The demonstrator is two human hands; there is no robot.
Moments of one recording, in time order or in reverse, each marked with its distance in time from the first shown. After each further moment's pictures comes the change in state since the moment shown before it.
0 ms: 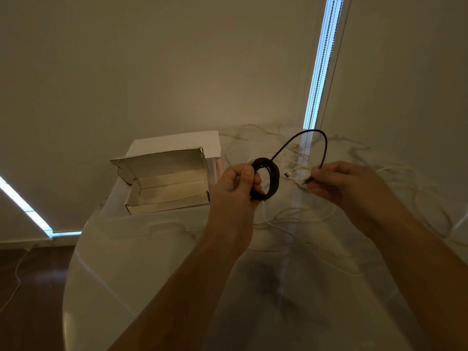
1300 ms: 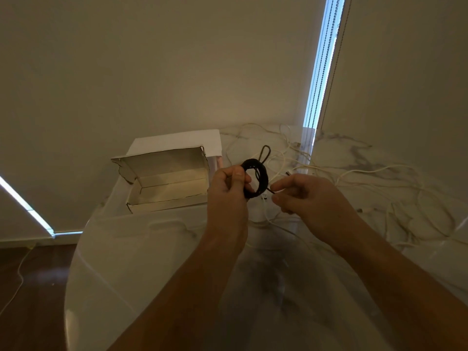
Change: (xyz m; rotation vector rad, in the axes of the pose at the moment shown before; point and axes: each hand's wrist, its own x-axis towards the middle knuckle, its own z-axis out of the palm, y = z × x) left_hand 0.007 -0.009 -0.007 0.118 0.178 0.120; right_hand -0.026 0.019 0.043 -0.589 -0.194 -0.252
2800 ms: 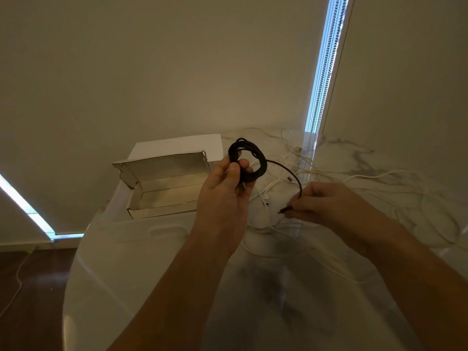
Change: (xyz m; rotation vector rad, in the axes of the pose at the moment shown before) left_hand 0.007 0.026 -0.006 -0.454 -0.141 -0.190; right_hand 0.005 0.002 -0.022 0.388 -0.087 0.319
